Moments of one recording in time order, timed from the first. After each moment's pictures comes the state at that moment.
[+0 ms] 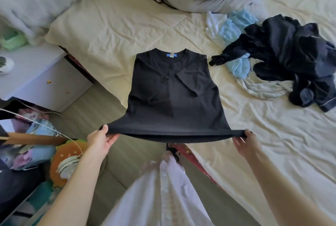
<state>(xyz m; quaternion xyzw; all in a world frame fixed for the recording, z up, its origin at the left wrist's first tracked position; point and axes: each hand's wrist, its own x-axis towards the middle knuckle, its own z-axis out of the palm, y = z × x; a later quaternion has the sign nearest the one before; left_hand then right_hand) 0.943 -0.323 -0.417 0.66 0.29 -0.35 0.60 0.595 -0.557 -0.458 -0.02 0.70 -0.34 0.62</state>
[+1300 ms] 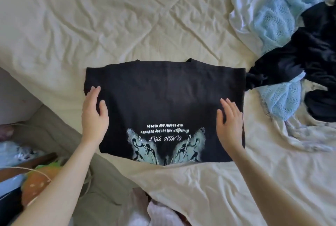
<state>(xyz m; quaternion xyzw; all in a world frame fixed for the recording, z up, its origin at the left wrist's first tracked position) 1.093 -0.601 -0.577 0.90 -0.23 -0.20 0.30 0.797 -0.775 -0.603 -0.74 0.59 -0.08 0.31</state>
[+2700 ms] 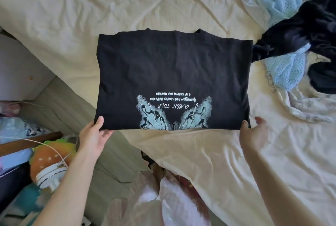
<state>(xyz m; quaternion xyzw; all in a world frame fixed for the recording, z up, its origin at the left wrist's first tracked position) 1.045 -0.475 -0.573 0.69 0.29 -0.38 0.55 0.720 -0.701 -0.586 -0.50 0.81 -0.07 0.29</state>
